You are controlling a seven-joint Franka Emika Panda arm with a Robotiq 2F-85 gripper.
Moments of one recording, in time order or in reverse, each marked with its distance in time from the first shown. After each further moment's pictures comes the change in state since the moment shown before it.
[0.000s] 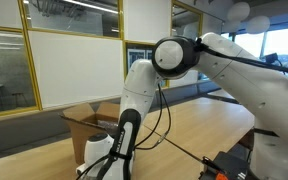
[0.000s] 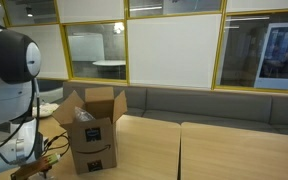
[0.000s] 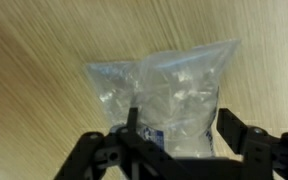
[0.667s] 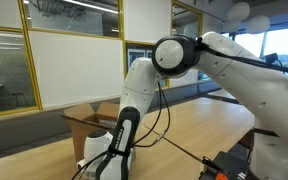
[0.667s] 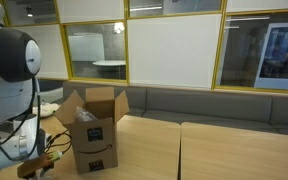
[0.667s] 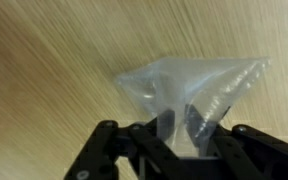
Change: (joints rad) arm 0.000 -0.012 -0.015 0.016 0.008 -0.007 0.048
